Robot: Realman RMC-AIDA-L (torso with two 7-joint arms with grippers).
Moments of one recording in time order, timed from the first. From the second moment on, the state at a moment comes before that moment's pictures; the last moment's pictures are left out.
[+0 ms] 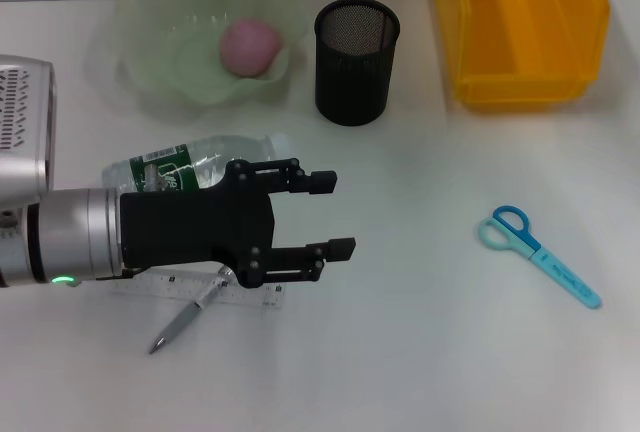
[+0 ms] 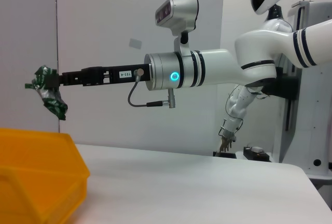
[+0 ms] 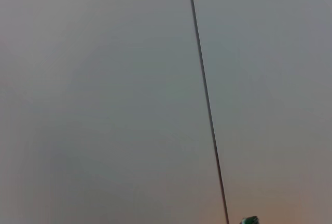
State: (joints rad) left arm -0.40 -2.08 1.22 0.71 1.57 1.56 -1.13; right arm 0.49 2.08 -0.75 -0.75 -1.47 -0.96 1.35
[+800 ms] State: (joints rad) left arm -0.40 -2.08 1.21 0.71 1.57 1.55 -1.13; right arm 0.43 2.08 -0.78 -0.77 -1.46 -1.17 1.34
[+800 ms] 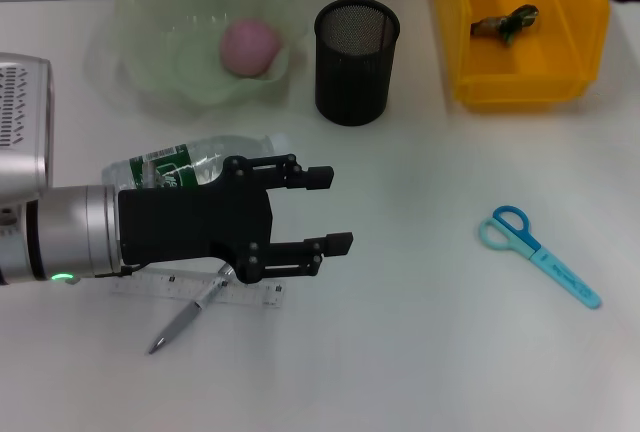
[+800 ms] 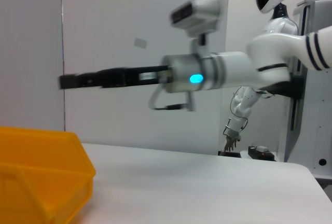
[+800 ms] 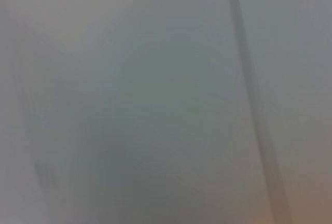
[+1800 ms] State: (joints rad) left arm -0.40 -2.08 1.21 0.69 1.52 1.52 -1.14; right arm 0.17 2.08 -0.71 -0.43 -1.40 -1.84 0.97
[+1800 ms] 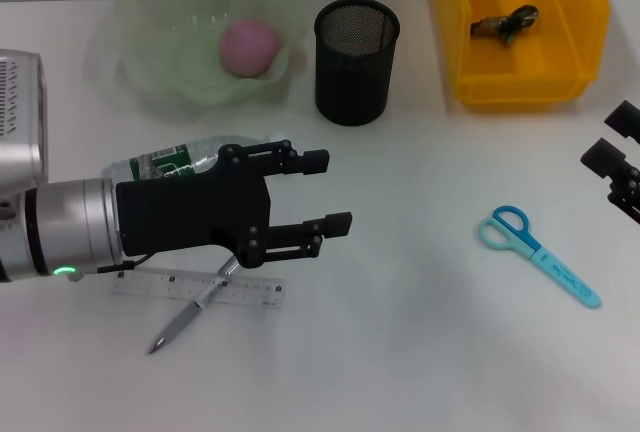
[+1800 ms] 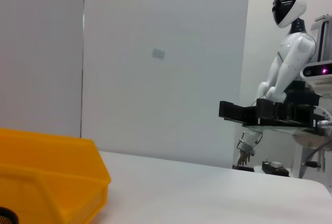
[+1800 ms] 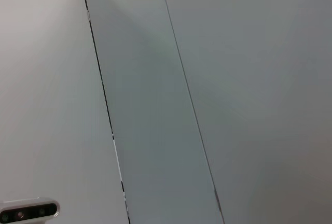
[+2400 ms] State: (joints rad) left arm -0.45 -2.07 1.22 1.10 1.70 1.32 -1.68; right arm 0.19 2.08 -0.71 -0.41 -1.40 -1.82 1.01
